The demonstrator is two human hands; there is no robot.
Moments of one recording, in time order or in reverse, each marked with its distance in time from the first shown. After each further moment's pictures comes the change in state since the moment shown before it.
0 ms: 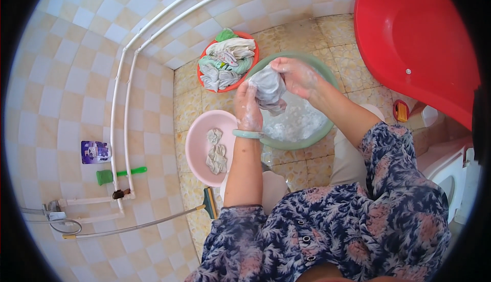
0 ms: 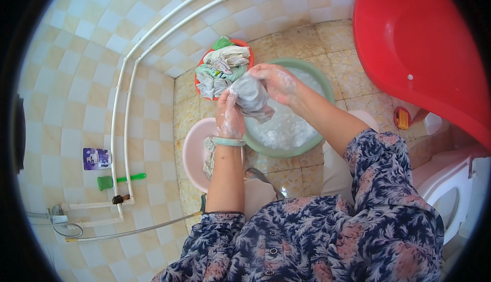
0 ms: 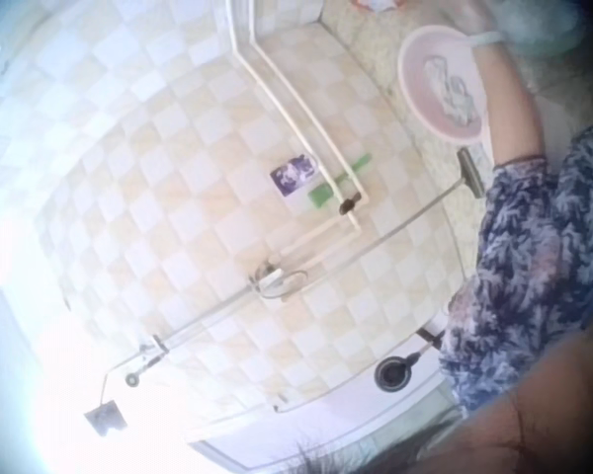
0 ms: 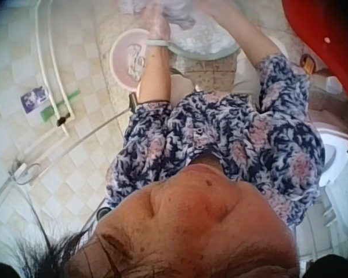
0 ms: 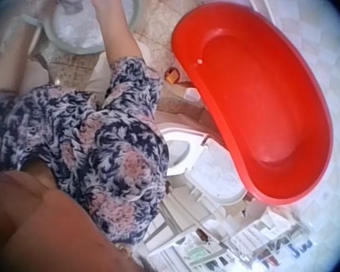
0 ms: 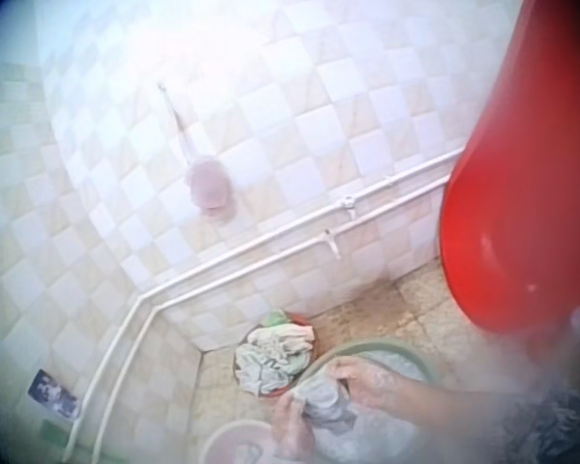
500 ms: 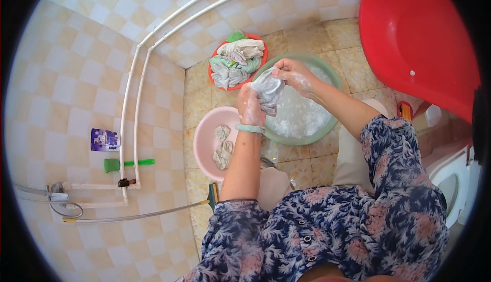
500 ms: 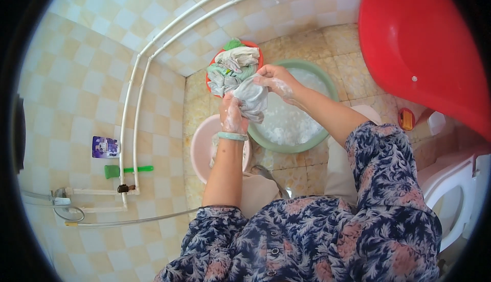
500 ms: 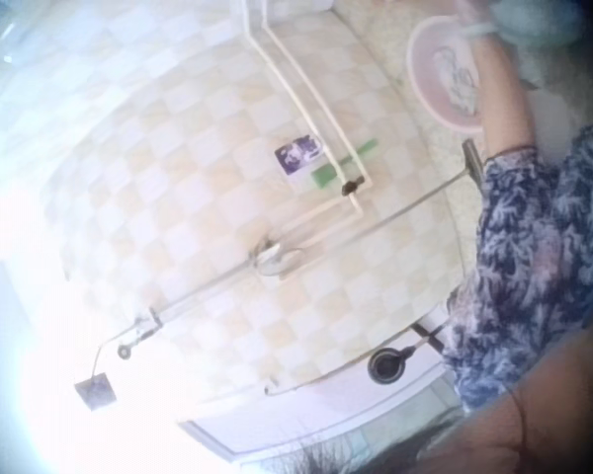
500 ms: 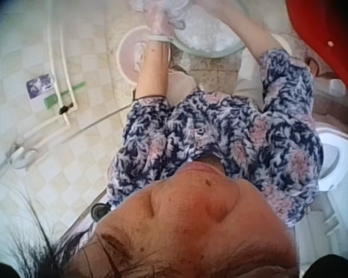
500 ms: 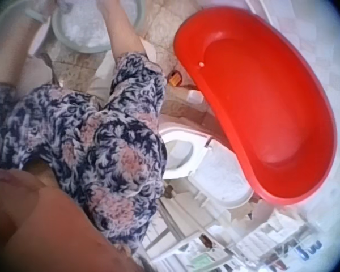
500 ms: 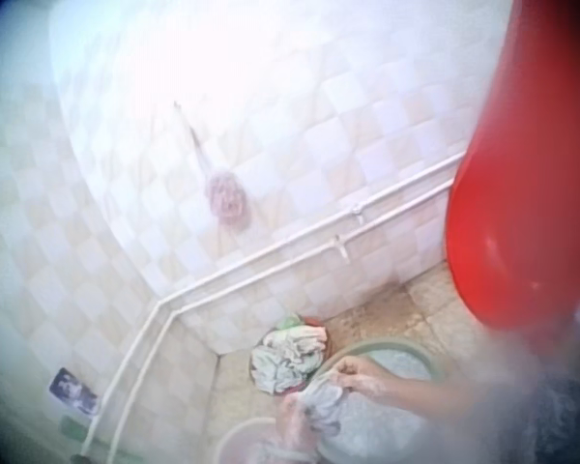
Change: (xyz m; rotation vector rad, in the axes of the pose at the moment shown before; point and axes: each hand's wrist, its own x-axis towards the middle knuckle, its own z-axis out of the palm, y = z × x) left_hand -0.006 0.006 -0.001 0.029 0.159 0.015; right_hand 0.018 0.025 -0.017 -0.437 -0.016 -0.062
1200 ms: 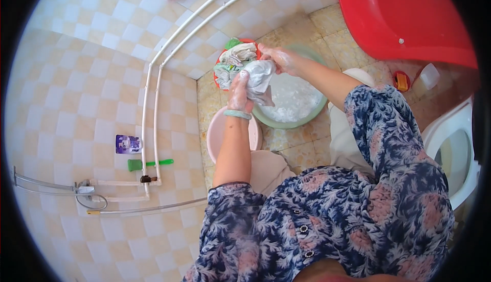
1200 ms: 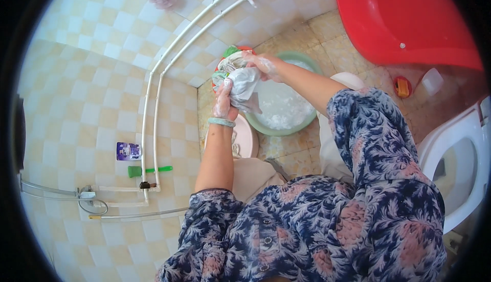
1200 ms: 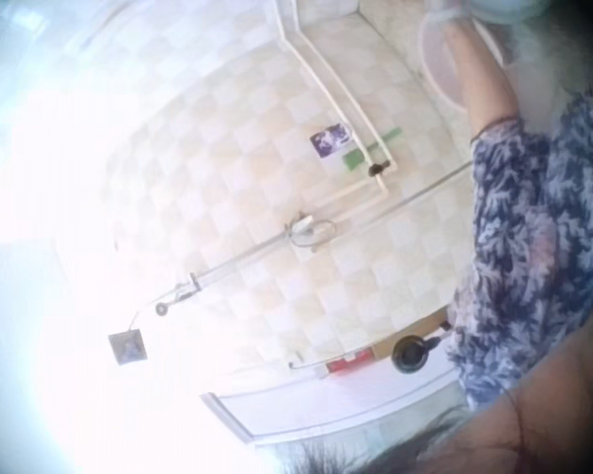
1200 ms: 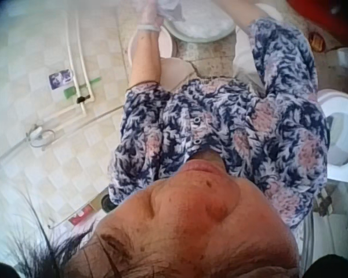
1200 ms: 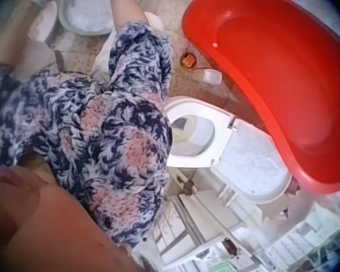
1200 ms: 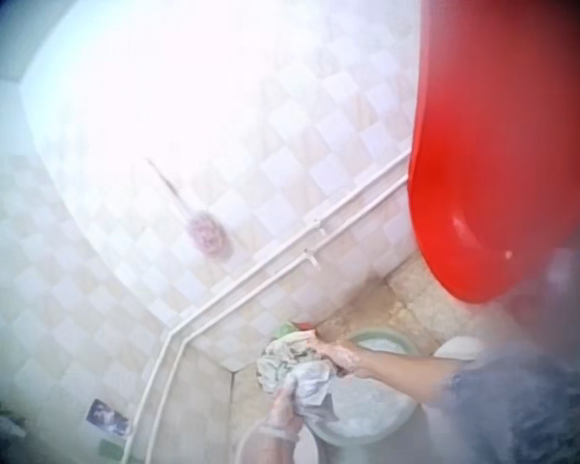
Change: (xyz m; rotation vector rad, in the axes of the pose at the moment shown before) left_hand 0.013 0.009 -0.009 0.116 -0.271 -0.063; right_hand 0.024 0.008 -0.019 -0.010 -0.054 0.167
